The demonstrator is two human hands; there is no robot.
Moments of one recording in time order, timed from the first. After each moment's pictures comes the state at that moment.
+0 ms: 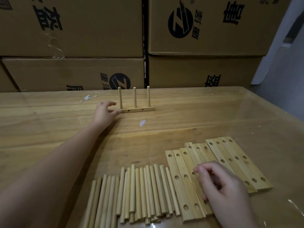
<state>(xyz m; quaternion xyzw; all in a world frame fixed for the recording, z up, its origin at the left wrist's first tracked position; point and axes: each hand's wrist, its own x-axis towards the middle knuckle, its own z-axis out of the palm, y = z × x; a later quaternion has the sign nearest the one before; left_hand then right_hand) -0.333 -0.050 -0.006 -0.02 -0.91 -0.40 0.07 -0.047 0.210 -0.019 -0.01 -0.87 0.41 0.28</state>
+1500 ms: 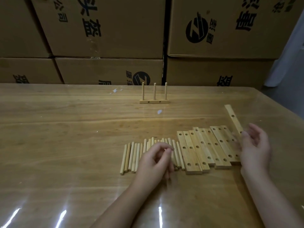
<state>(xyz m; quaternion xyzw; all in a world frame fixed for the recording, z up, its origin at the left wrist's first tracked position) -0.035 0.009 -0.011 -0.19 -0.75 -0.63 0.04 -0.049 0.258 0.005 -0.24 -0.67 0.60 0.36</state>
